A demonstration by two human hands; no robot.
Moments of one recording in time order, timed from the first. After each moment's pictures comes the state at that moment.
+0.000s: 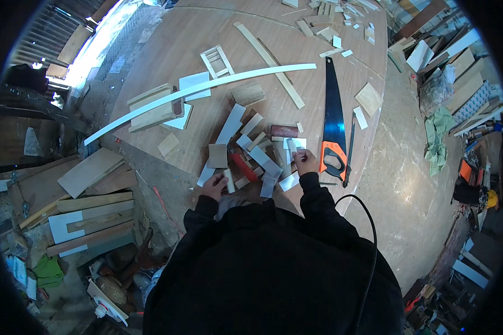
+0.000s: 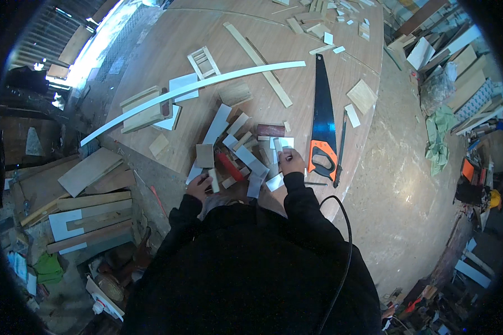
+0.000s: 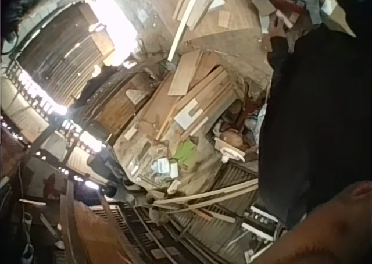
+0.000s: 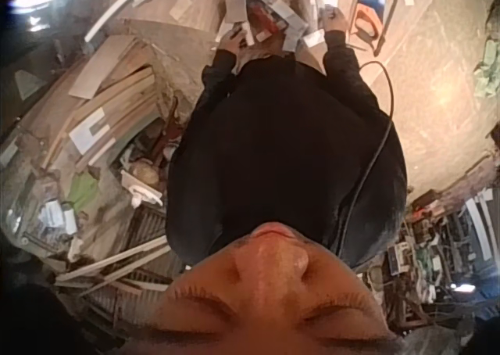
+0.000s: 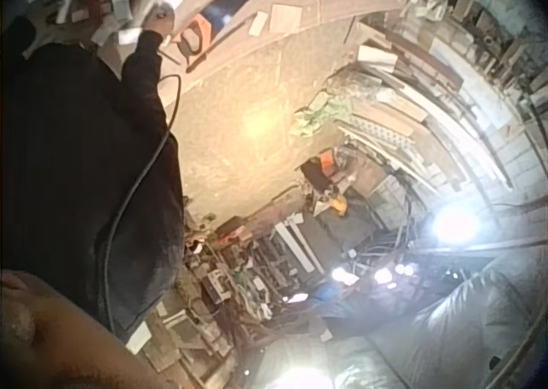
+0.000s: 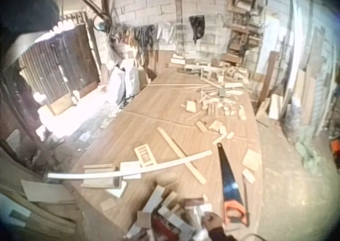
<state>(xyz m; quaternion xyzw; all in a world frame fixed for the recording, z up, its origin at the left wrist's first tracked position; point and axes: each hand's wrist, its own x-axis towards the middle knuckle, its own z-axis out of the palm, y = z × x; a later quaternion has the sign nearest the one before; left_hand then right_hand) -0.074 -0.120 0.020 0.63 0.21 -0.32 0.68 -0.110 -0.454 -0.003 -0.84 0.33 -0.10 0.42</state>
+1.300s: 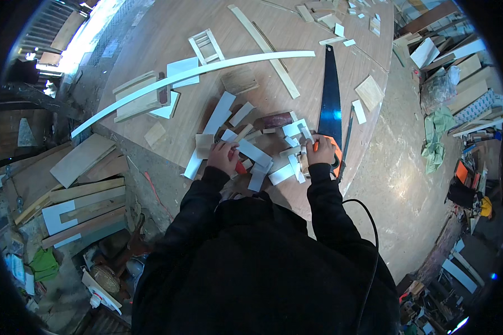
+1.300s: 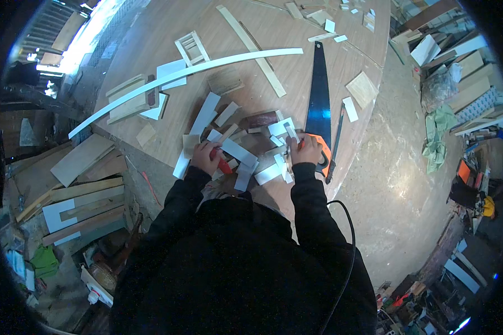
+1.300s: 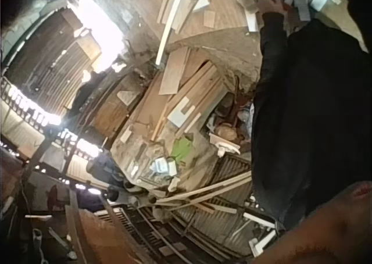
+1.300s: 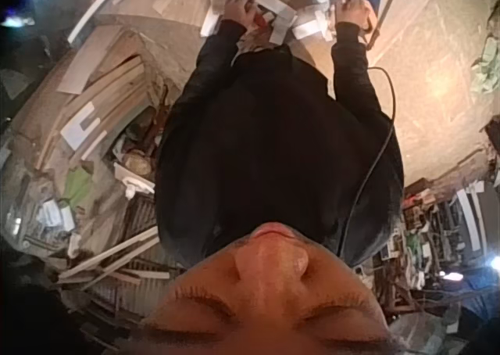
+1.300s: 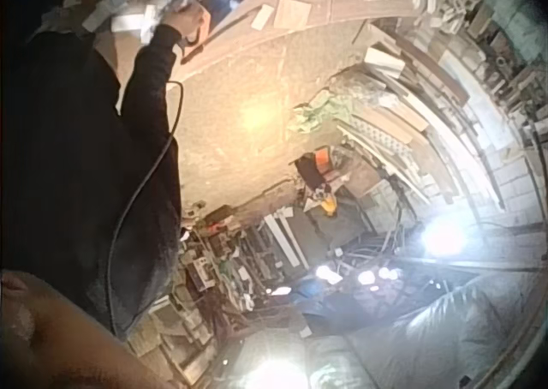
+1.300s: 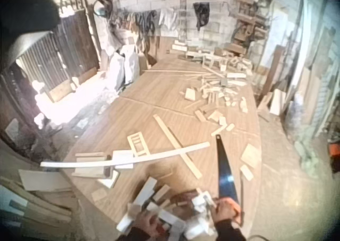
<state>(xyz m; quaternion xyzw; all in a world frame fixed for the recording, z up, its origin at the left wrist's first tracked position) -0.019 -0.212 0.052 0.91 -0.21 -0.08 0.34 -0.104 -0.522 0.020 -0.94 0.27 -0.09 0.21</state>
